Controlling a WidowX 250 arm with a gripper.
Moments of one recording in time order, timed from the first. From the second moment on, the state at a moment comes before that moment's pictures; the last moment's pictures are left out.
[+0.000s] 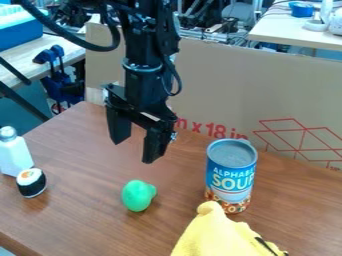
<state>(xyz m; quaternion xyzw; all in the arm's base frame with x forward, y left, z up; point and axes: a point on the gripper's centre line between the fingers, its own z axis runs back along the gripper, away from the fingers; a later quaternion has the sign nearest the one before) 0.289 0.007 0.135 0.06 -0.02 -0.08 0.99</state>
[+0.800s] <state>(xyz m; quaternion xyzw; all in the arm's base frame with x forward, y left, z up) 0.267 0.092 0.159 0.05 -0.06 -0.02 1.00</state>
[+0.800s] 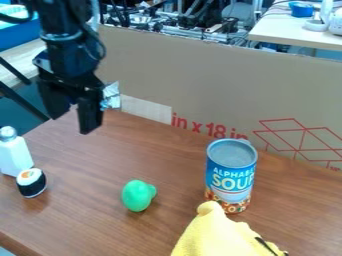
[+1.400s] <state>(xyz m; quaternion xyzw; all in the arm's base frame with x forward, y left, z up) 0.238 0.137 0.132 0.07 -0.04 0.03 1.00</state>
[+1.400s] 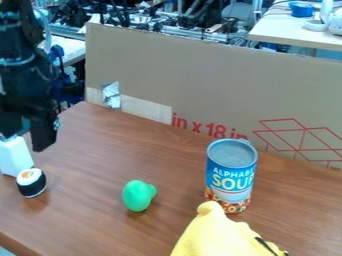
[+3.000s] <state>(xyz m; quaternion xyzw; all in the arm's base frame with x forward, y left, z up) 0.242 0.169 0.069 0.07 -0.02 0.06 1.00</state>
